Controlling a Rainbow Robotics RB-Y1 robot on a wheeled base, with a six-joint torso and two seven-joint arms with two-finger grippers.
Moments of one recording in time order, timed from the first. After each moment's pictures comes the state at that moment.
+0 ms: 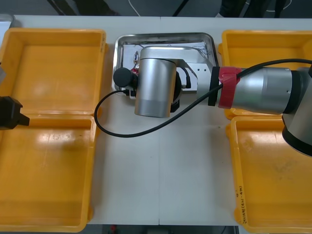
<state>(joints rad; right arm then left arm) -1.34 -0.41 1.29 -1.40 -0.60 1.46 1.69 -0.23 0.84 0.27 -2.17 0.96 1.91 -1.09</state>
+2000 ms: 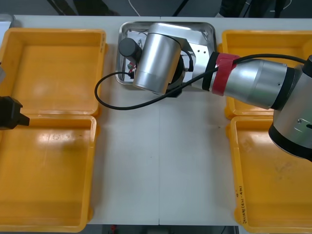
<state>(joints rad) -1.35 -0.35 1.16 -1.19 -0.58 1.44 1.82 -0.23 0.84 0.27 -2.17 0.96 1.91 -1.09</state>
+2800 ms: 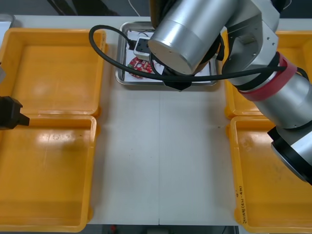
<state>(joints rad) -1.08 -0.37 0.58 -1.81 -0.44 1.92 1.82 -0.23 0.84 0.27 -2.17 0.96 1.91 -1.09</state>
